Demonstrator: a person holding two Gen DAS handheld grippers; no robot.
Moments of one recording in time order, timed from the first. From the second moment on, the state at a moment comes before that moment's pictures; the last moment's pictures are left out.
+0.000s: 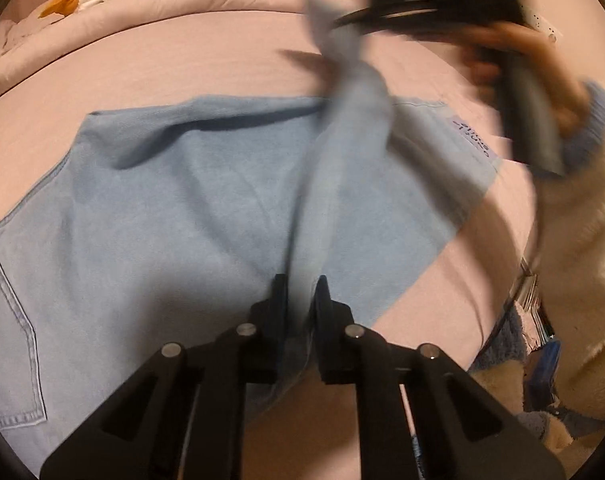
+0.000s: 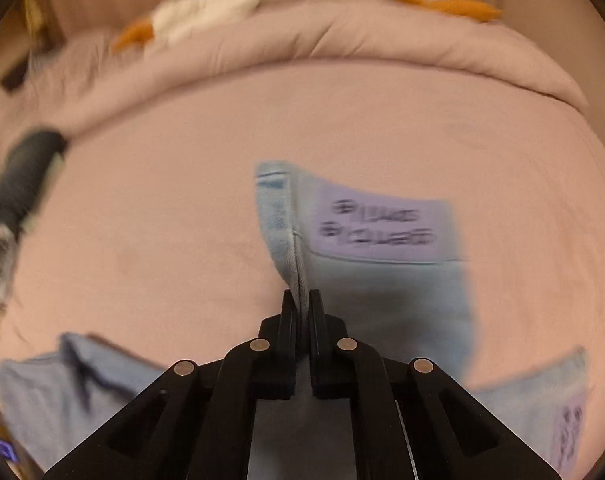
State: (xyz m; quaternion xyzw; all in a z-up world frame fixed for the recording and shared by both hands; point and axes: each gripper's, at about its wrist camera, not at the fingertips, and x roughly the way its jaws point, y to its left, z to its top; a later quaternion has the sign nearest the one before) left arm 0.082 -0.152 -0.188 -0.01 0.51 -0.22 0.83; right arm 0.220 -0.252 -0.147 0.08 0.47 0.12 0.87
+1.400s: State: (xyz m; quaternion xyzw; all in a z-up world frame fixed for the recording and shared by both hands) left arm 0.046 -0.167 -0.190 0.11 0.47 -0.14 0.86; right arm 0.075 -0.482 -0.237 0.42 0.38 0.01 0.82
